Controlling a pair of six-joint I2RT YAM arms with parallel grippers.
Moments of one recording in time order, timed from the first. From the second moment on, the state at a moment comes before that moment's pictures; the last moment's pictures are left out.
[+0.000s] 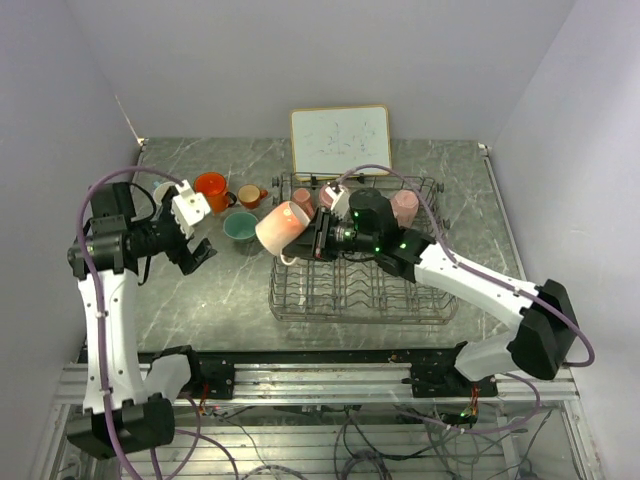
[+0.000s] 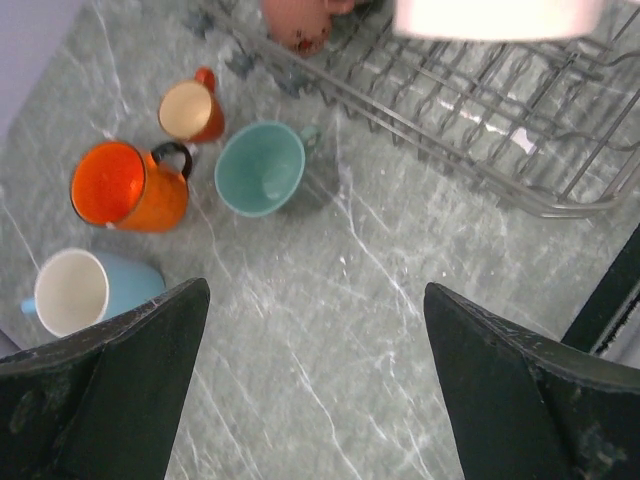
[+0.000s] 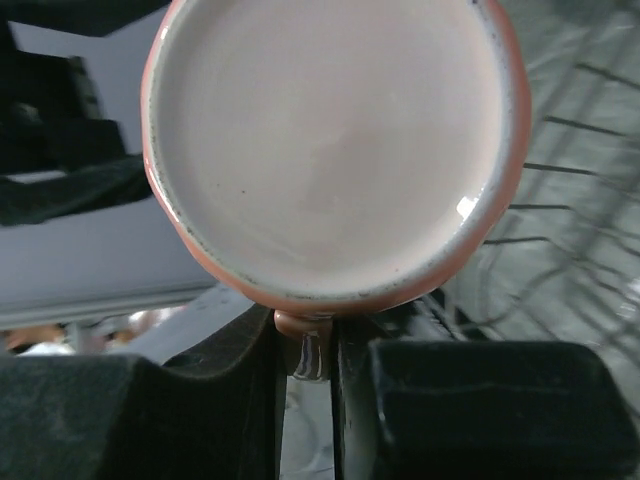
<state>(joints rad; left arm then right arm) 0.21 1.01 1.24 -1.11 0.81 1.03 0.84 1.38 1.09 -0.12 -0.35 0.97</state>
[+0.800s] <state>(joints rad) 0.20 0.79 1.06 -0.52 1.07 0.67 0.94 1.55 1.00 0.76 -0.63 1.59</state>
